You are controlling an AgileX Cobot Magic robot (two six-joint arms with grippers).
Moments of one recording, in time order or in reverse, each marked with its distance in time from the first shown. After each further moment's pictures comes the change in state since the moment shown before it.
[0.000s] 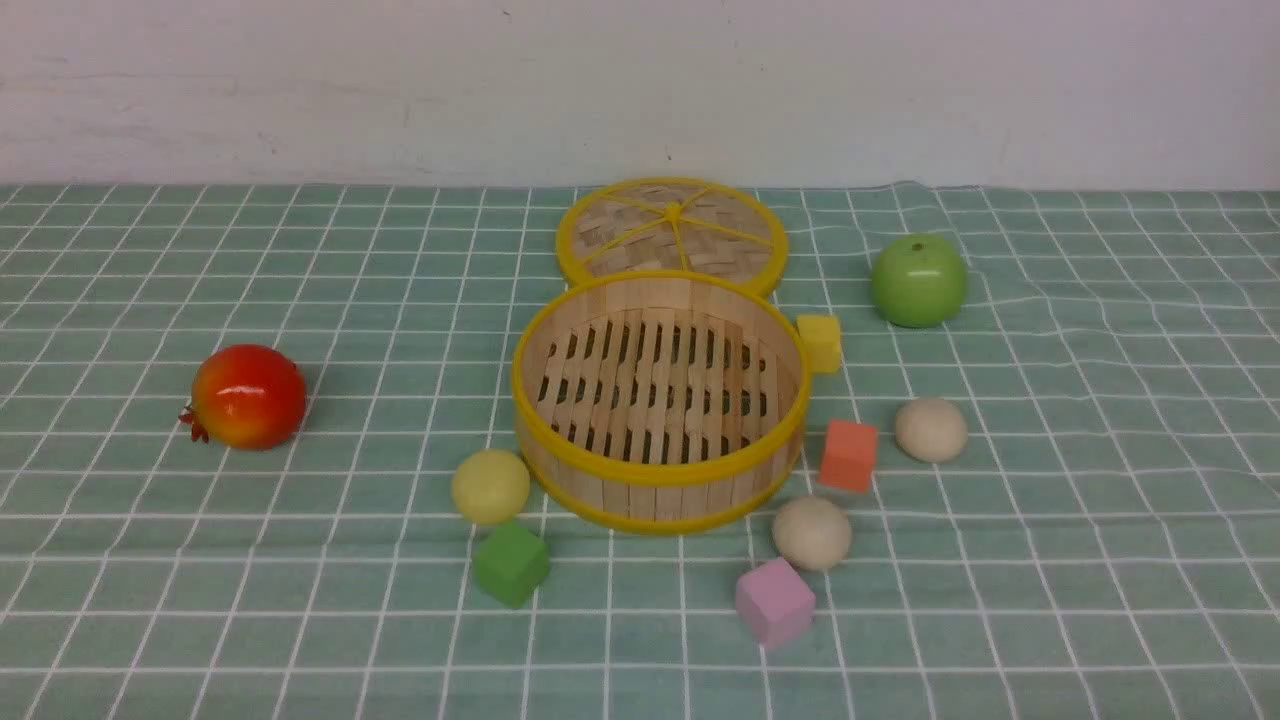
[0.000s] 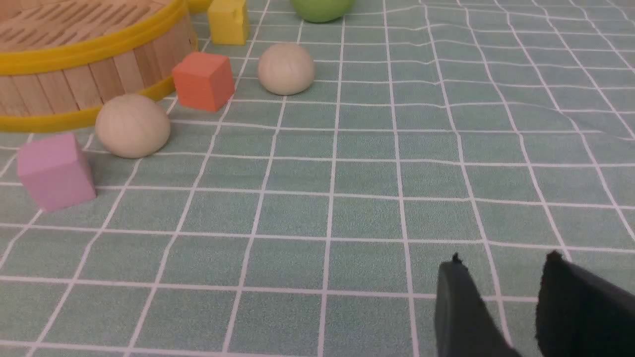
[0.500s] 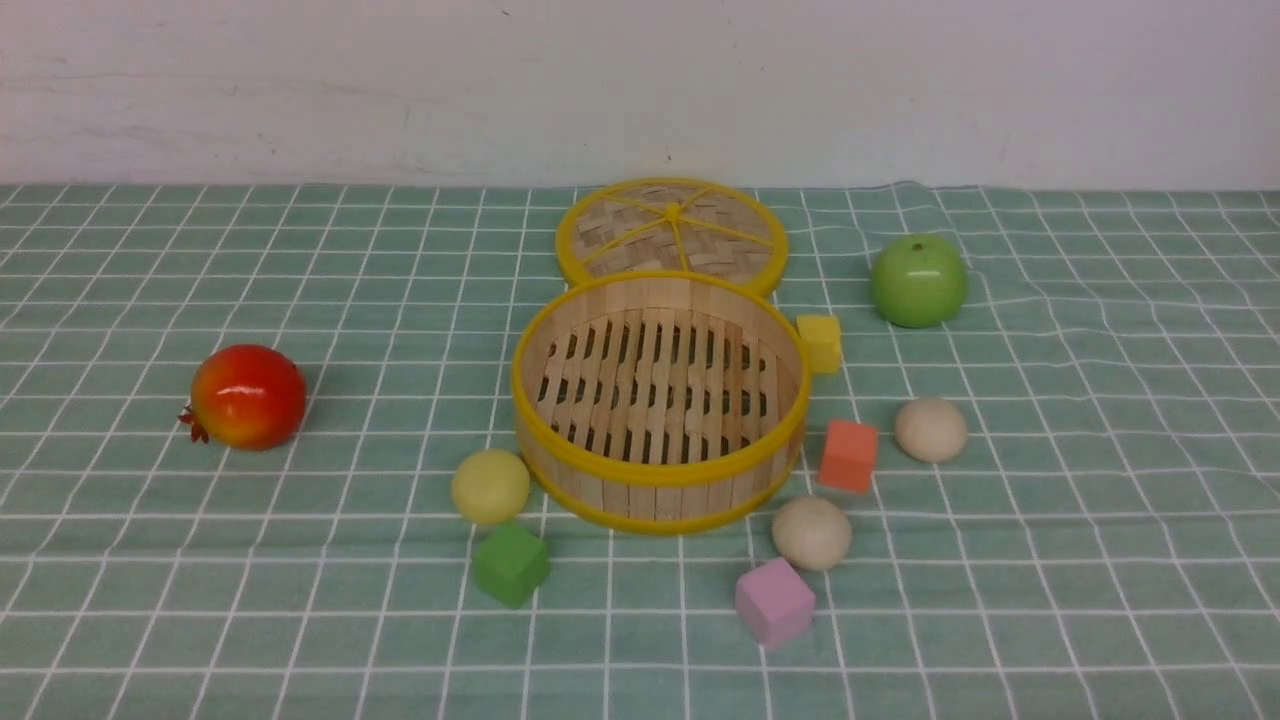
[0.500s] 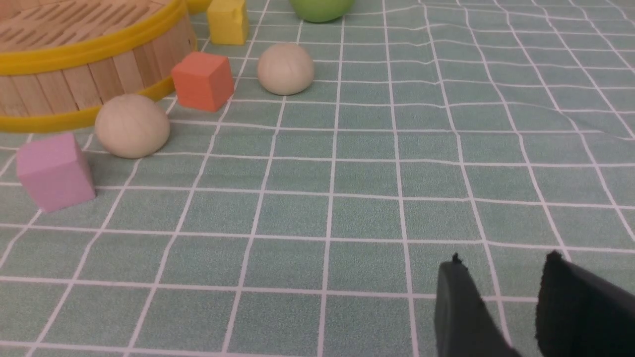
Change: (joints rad) right arm 0.000 0.000 0.000 0.000 0.000 0.000; left arm 0.000 0.000 0.000 0.000 0.000 0.000
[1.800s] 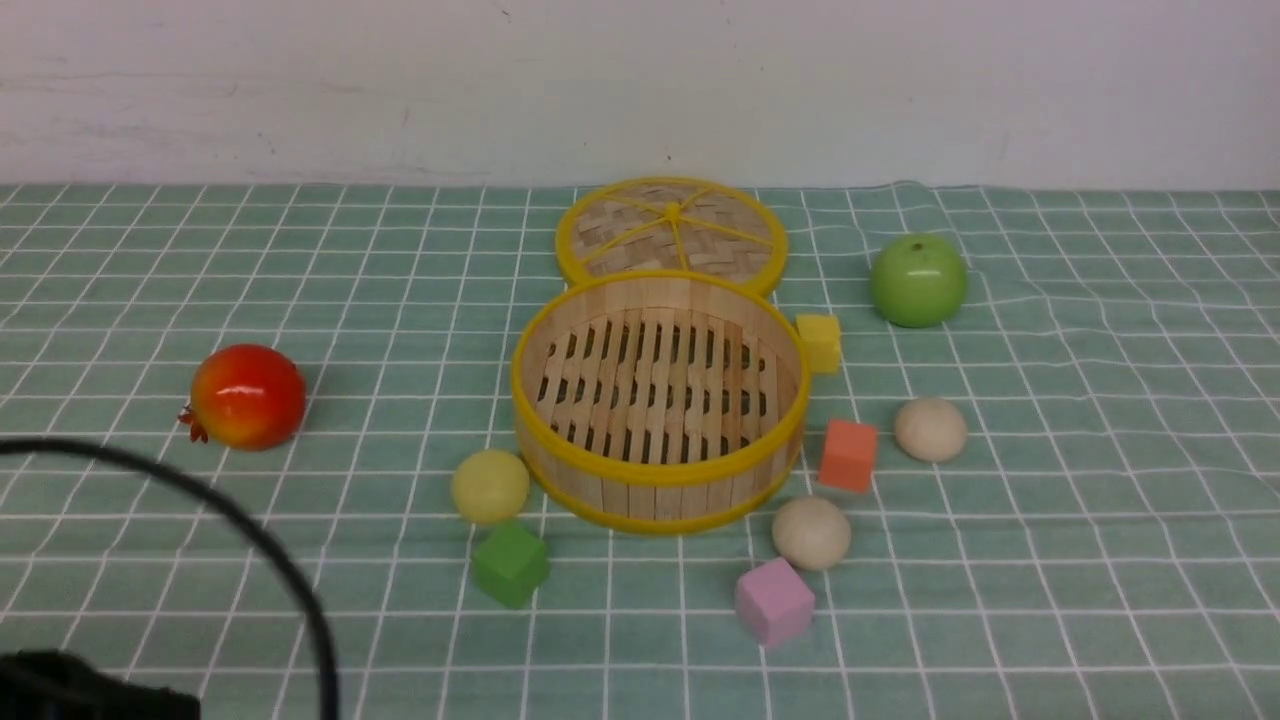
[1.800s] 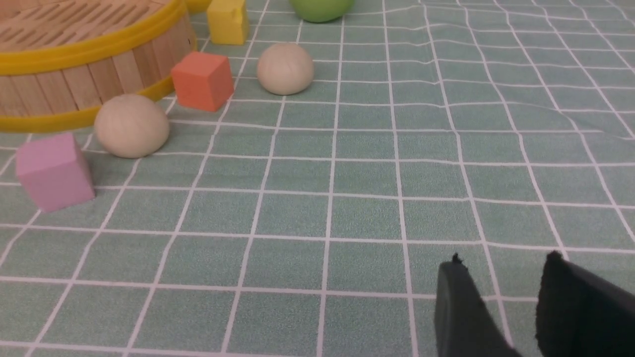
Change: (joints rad) right arm 0.000 0.000 0.000 0.000 0.000 0.000; left arm 0.000 0.818 -0.718 -0.395 0.578 0.299
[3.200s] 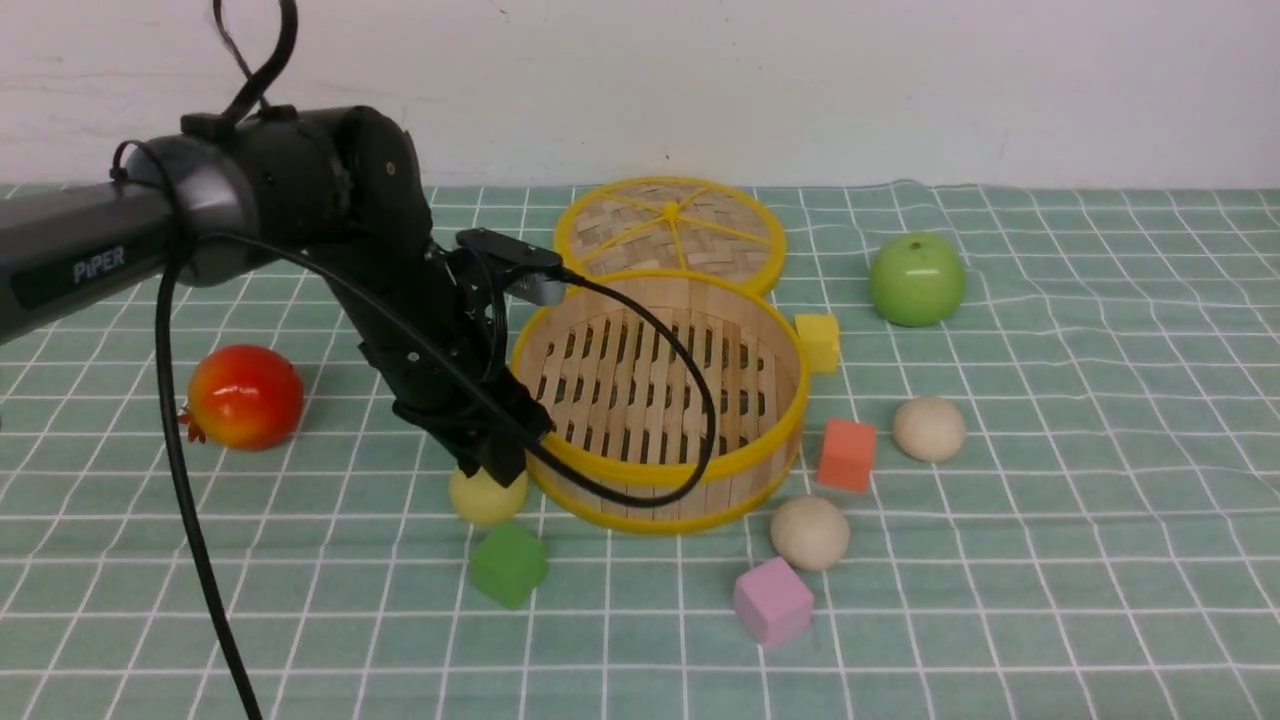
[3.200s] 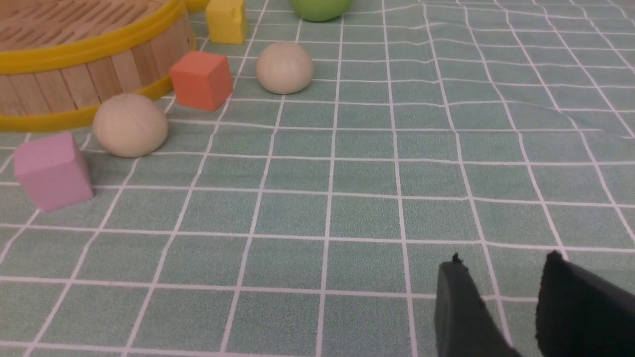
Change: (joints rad) right arm 0.000 0.000 0.000 0.000 0.000 0.000; left arm -0.196 1.207 -0.928 0.201 0.050 0.367
